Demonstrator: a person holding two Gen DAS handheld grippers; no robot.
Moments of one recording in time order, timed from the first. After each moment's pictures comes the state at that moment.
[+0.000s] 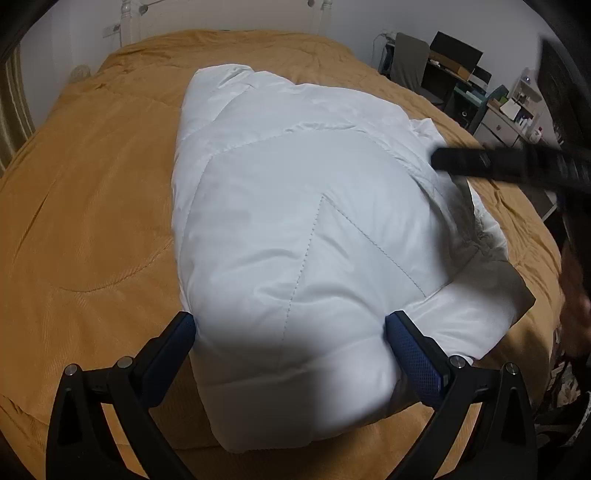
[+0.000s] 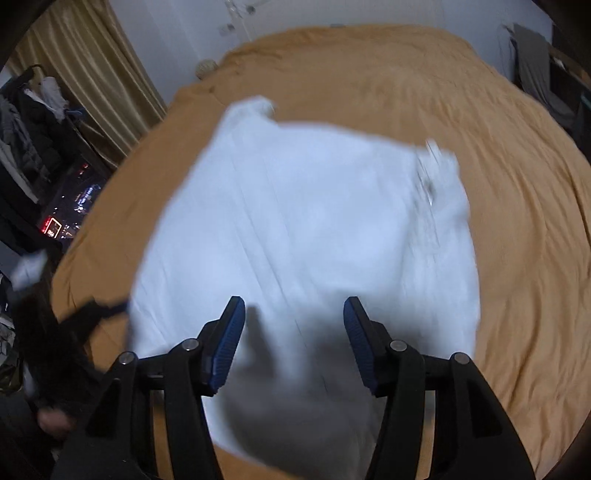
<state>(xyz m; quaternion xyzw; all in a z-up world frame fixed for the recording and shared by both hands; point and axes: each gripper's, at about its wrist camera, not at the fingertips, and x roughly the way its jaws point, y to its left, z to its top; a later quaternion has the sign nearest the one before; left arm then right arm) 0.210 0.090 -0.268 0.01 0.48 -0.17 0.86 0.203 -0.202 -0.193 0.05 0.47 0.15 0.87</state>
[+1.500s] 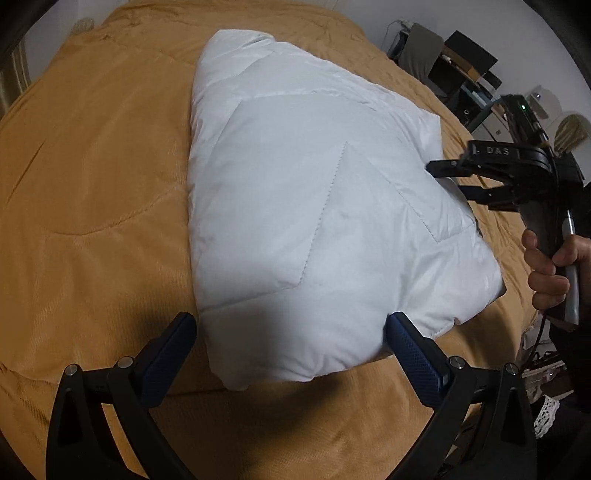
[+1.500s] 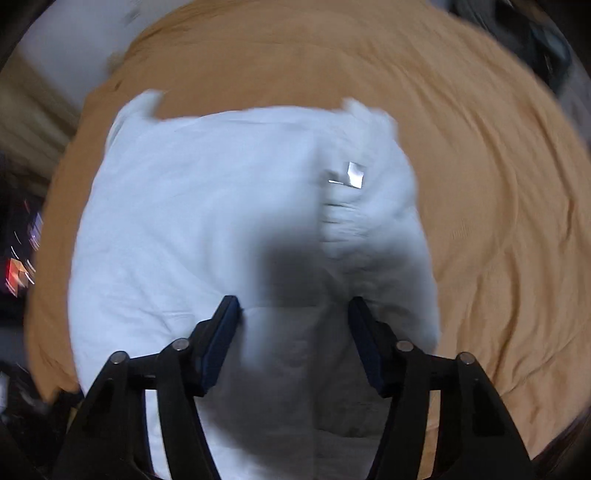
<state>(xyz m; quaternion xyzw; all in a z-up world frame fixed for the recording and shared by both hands) 0.199 0.109 -0.263 -0.05 0.56 -0.18 0.81 0.249 -0.265 -0.233 0.16 0.59 0.01 0.79</state>
